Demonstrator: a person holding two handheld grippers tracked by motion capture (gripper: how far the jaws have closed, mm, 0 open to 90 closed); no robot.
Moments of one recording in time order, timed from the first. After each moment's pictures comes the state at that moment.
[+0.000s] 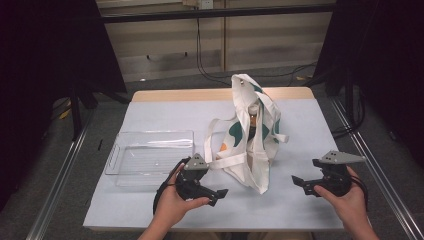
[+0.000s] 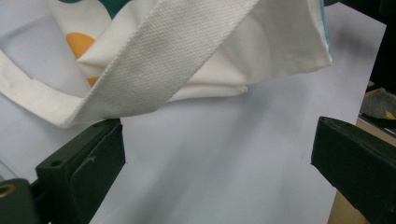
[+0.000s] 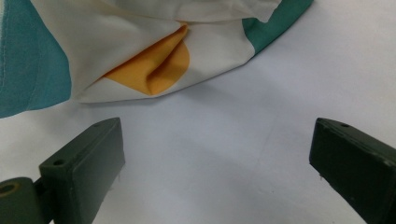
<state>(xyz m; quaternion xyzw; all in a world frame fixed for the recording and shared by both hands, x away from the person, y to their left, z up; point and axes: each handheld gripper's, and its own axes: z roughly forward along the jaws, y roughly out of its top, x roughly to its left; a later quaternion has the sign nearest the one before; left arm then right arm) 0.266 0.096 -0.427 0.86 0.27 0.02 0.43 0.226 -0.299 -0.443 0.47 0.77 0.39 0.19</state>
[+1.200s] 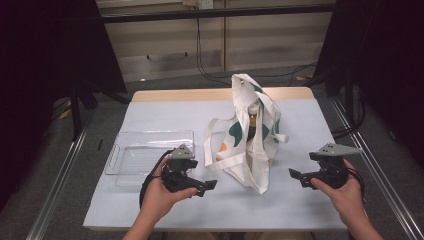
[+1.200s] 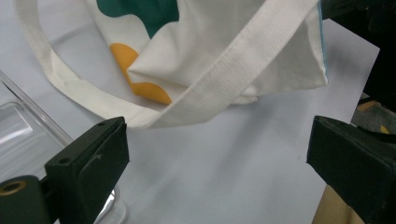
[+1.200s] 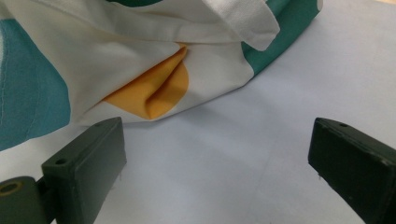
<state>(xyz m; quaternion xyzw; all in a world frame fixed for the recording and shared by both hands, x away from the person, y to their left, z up) 0.278 0.123 -0.398 0.85 0.30 0.01 0.43 0.242 -0.294 -0.433 0.47 0.77 0.40 0.19</state>
